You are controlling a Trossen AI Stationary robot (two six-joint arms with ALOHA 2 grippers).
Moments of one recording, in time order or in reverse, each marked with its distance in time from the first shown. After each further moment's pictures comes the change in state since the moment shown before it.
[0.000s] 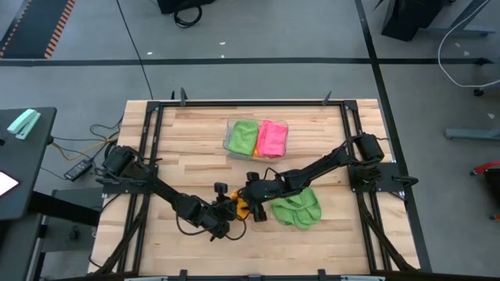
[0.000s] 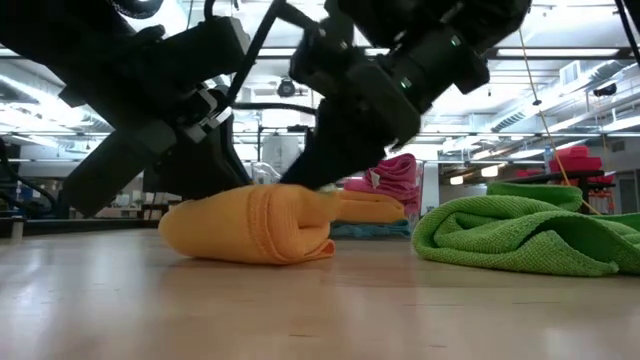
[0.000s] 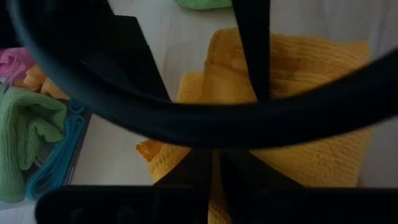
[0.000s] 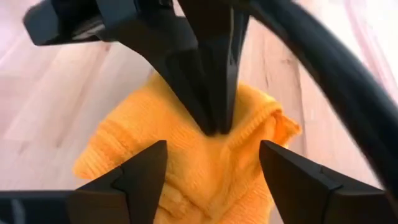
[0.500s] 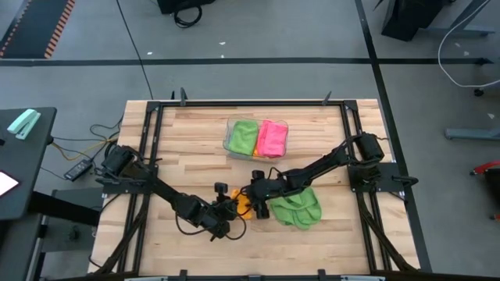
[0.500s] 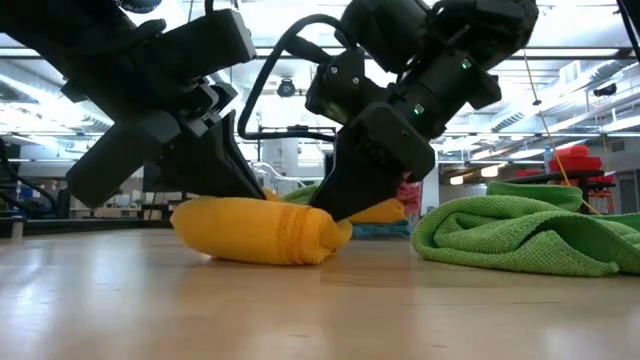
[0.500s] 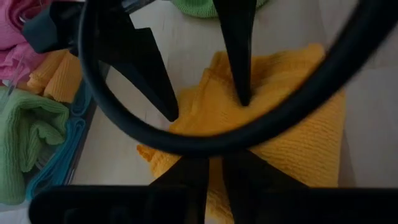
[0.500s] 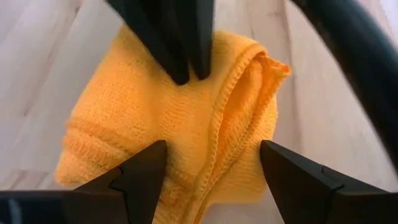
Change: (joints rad) left arm 0.000 -0.007 0.000 0.010 0.001 -0.003; right arm -0.013 0.000 -0.075 0.002 0.036 0.049
